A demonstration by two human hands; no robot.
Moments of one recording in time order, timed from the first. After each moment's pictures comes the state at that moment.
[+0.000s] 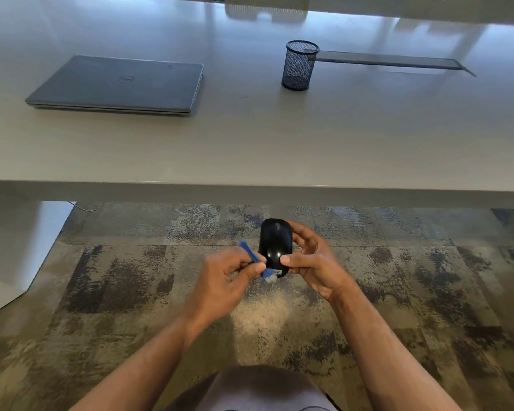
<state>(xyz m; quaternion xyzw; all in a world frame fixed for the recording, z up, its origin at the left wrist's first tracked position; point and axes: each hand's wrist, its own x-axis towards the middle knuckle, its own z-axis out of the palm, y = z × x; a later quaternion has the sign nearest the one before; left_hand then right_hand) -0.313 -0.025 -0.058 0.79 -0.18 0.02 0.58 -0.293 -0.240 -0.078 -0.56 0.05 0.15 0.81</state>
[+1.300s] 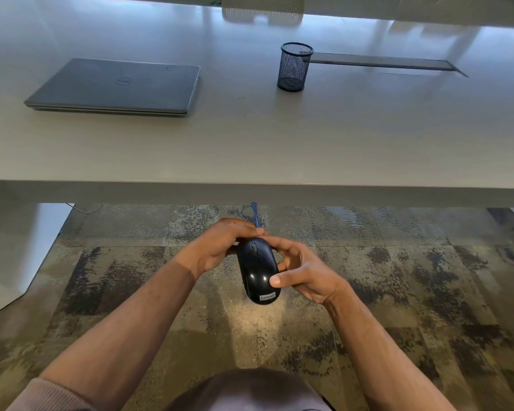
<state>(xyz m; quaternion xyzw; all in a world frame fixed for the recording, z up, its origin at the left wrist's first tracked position) -0.243 -0.040 -0.030 0.70 -0.02 -0.32 0.64 -0.308 -0.232 -0.062 -0.57 -0.05 0.26 0.78</state>
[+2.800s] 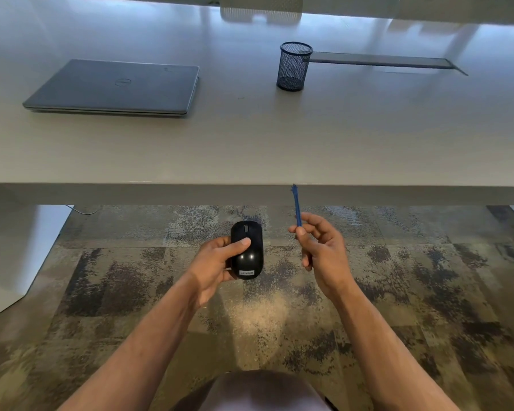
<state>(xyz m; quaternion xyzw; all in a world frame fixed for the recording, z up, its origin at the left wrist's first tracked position) -0.281 -0.021 -0.056 0.62 0.09 -0.28 0.73 -0.310 -0.237 -0.047 -0.64 0.11 -0.05 0.76</state>
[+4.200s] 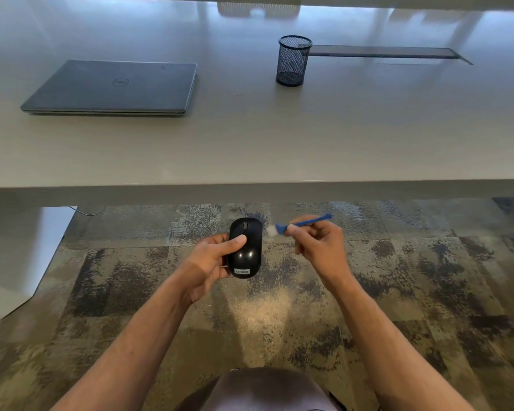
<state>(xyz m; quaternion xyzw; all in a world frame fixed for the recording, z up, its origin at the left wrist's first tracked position) -0.274 -0.012 -0.042 0.60 0.10 -0.30 0.73 -0.302 -0.232 -0.044 -0.72 0.08 -0.06 0.68</state>
